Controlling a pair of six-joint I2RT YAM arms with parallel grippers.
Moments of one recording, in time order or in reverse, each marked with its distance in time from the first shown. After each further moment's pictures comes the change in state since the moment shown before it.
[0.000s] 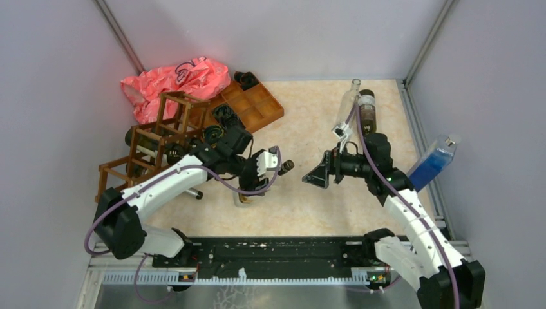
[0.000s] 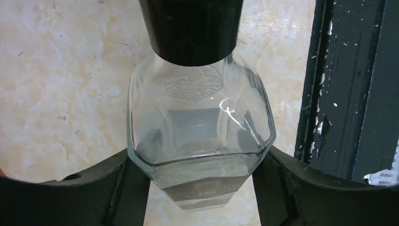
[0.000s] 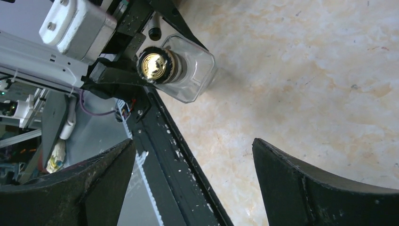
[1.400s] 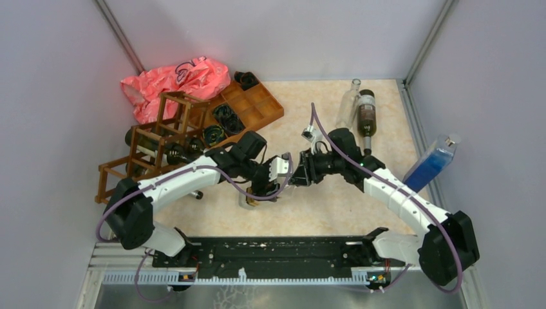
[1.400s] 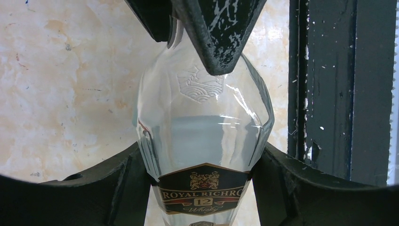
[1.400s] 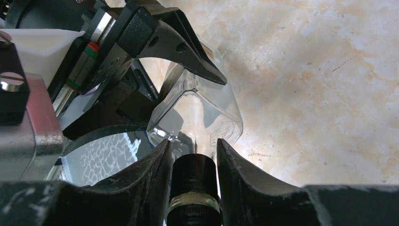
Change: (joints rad) left arm -0.084 0.098 -0.008 0.133 0.076 -0.031; right arm 0.259 0.298 0.104 0.006 0.178 0.007
